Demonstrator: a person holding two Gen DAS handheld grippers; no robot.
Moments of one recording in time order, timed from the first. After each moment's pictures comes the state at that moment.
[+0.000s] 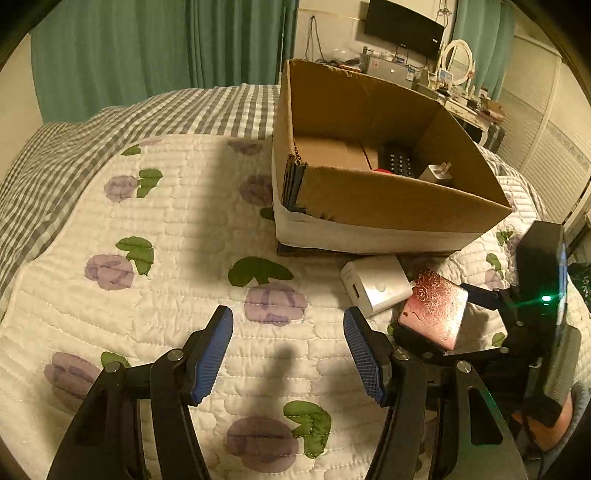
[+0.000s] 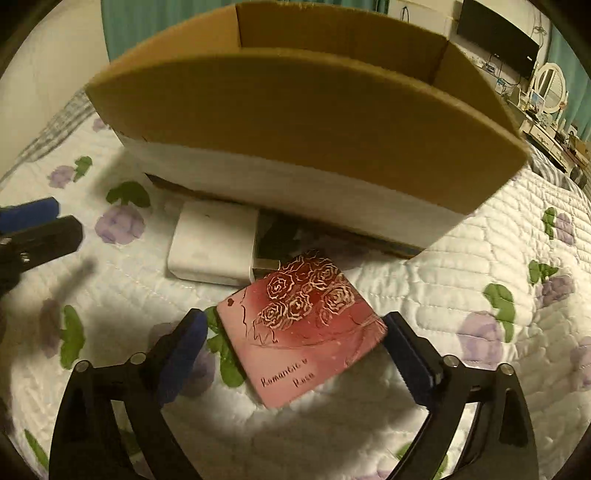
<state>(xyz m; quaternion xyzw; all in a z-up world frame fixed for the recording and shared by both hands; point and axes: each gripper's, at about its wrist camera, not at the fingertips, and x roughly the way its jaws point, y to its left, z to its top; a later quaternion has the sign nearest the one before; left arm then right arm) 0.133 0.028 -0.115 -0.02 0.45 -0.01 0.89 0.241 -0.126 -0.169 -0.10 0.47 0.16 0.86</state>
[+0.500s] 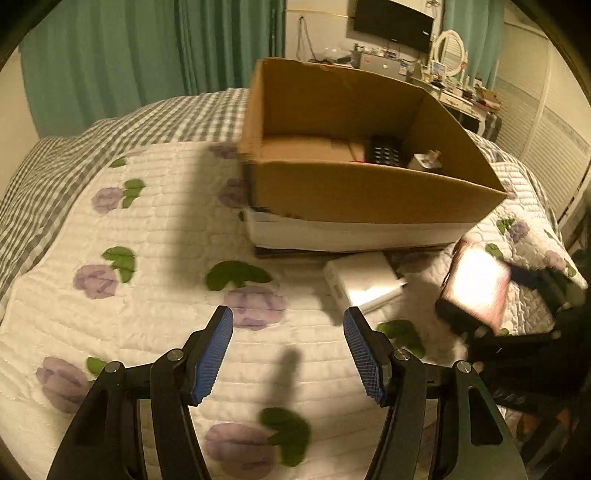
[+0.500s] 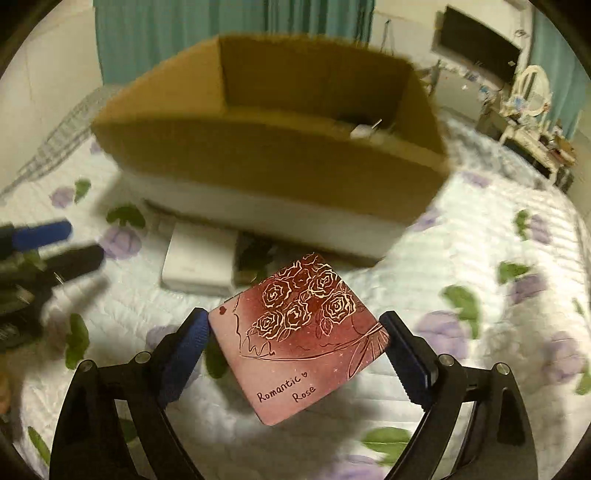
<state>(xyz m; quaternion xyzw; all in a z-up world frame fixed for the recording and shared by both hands) 0.139 -0.003 -0.120 0.01 0.45 -0.01 0.89 0.225 -0.154 -0.145 -0.08 0.43 0.14 0.89</state>
